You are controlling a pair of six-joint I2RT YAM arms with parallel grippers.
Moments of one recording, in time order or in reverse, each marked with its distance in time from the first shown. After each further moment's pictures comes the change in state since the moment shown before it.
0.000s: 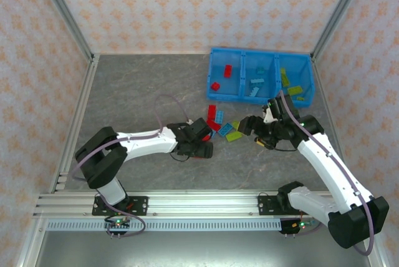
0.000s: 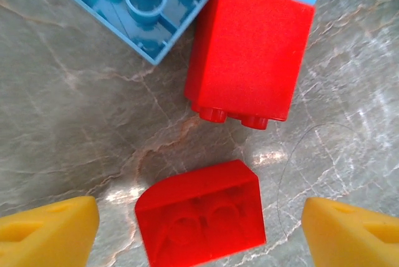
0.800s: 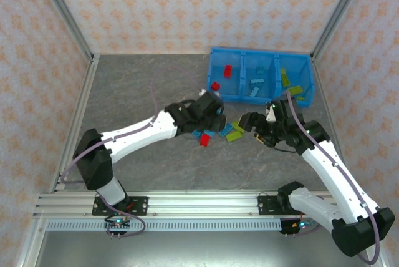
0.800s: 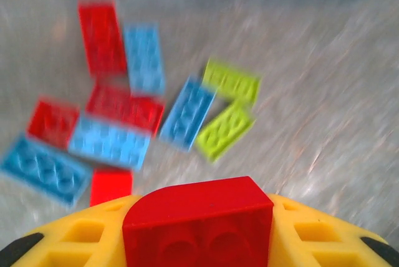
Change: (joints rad) left arm 0.014 -0.007 0.462 -0.107 -0.117 0.142; right arm 0.031 -0.081 -0.002 0.080 0.055 0.103
